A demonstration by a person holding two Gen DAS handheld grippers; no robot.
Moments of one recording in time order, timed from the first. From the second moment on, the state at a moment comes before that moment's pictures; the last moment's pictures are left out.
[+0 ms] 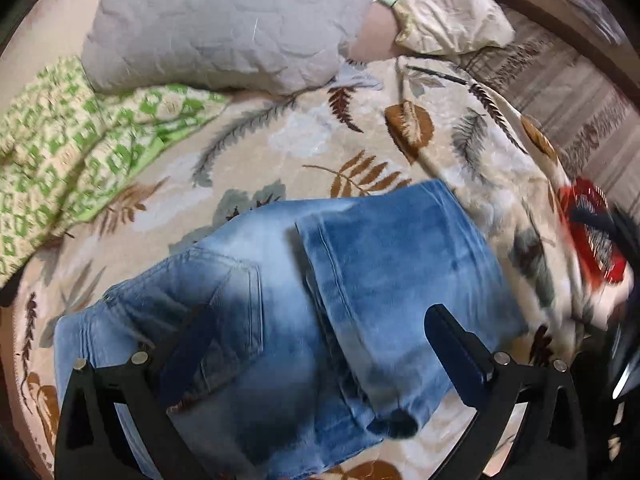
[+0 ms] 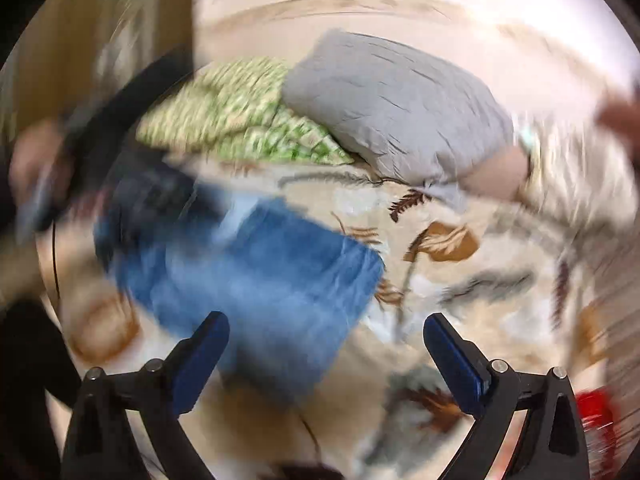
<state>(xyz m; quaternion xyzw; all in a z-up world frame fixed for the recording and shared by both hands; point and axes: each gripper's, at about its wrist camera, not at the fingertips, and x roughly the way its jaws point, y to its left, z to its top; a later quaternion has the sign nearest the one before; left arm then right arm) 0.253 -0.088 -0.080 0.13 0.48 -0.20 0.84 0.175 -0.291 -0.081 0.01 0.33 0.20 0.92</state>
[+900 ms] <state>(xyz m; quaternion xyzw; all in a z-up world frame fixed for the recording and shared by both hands) 0.176 -0.135 -0.163 0.28 0.48 -0.33 0.76 0.314 -0.293 -0.164 0.04 0.48 0.06 0.88</state>
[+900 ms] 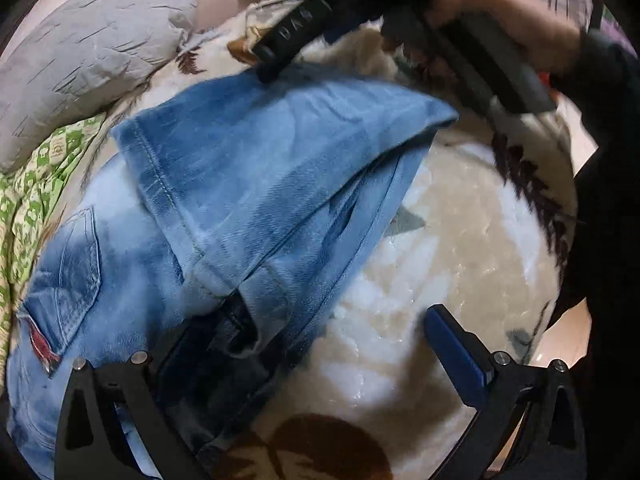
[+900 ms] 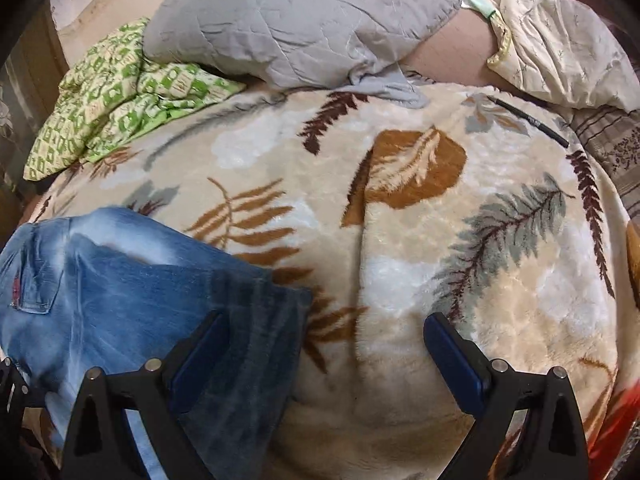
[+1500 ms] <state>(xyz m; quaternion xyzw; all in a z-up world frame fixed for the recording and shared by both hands) 0.164 0.017 -0.074 0.05 0.43 -0.09 0.90 0.242 -0.291 -0.097 0.10 0.36 0.11 0.92</state>
